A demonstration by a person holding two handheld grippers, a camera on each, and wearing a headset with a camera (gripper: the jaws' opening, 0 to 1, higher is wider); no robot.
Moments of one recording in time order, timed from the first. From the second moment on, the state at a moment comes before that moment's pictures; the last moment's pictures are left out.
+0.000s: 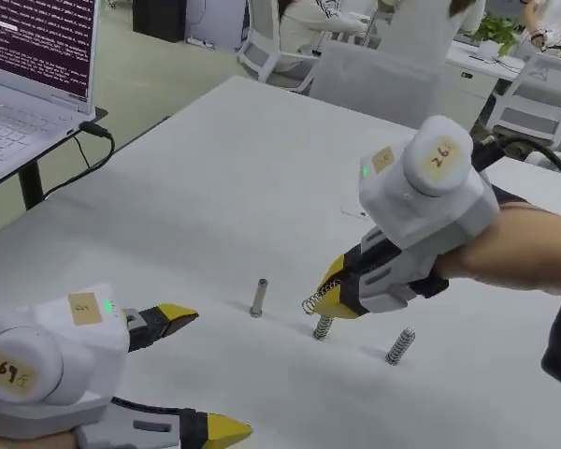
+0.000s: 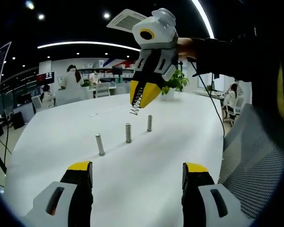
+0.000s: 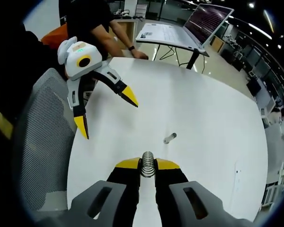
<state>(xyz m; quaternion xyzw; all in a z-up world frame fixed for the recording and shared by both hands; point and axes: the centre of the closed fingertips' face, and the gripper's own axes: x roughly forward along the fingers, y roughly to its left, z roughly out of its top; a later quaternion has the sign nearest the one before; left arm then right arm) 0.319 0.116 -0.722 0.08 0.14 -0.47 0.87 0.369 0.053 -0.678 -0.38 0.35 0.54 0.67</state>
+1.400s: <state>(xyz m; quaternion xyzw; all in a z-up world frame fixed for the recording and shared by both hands) 0.319 0.123 -0.735 0.07 0.16 -0.46 0.87 0.439 0.092 -0.724 -0.43 0.42 0.56 0.57</state>
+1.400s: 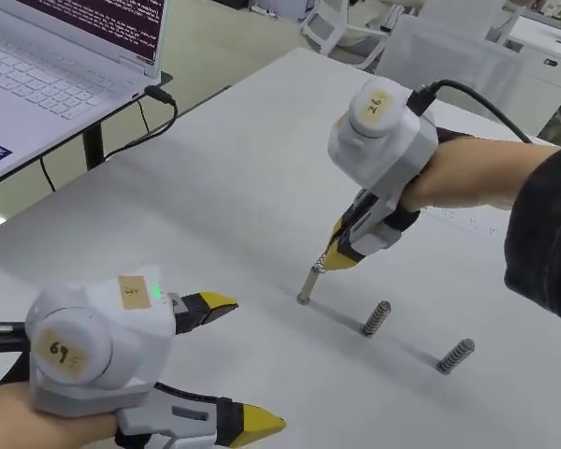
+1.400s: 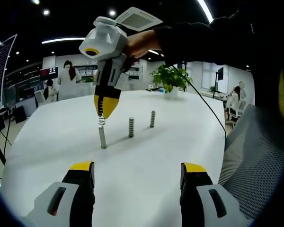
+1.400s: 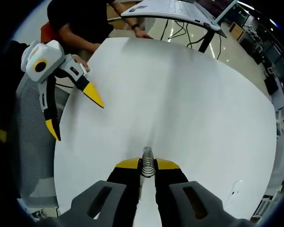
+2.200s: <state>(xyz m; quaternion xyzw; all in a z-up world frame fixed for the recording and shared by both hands) 0.320 0.123 -0.741 0.06 0.17 -0.46 0.87 0.433 0.093 -0.732 -0.45 0.44 0.55 0.55</state>
